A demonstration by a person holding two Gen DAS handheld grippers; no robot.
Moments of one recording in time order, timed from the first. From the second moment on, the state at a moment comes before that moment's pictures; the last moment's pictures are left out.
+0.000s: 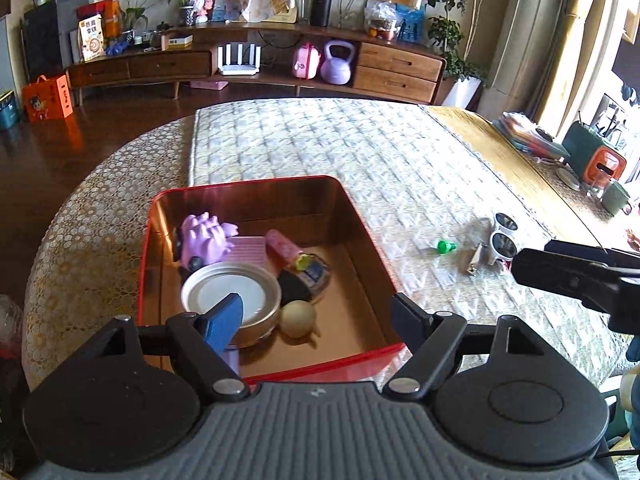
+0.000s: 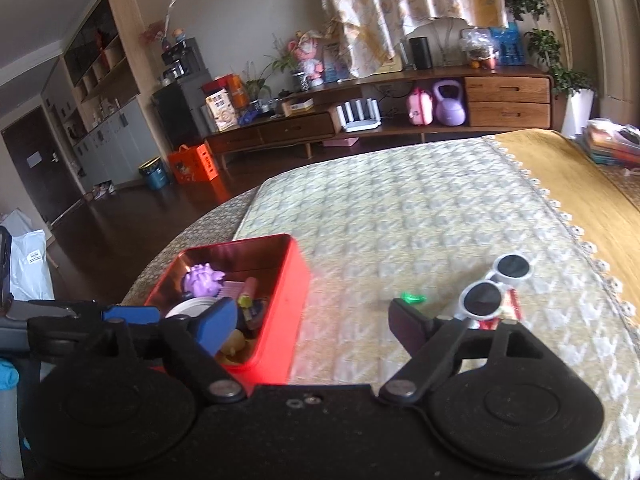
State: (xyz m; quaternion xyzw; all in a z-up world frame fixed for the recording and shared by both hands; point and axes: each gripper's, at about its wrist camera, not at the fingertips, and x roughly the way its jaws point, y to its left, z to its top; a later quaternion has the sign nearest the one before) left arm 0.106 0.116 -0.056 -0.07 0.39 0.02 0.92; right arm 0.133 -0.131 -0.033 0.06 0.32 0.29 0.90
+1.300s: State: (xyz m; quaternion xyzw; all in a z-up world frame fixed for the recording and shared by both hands) left arm 0.286 -0.002 -0.103 -0.14 0.53 -0.01 0.83; right arm 0.190 -0.194 -0.101 -0.04 0.31 0.25 0.92
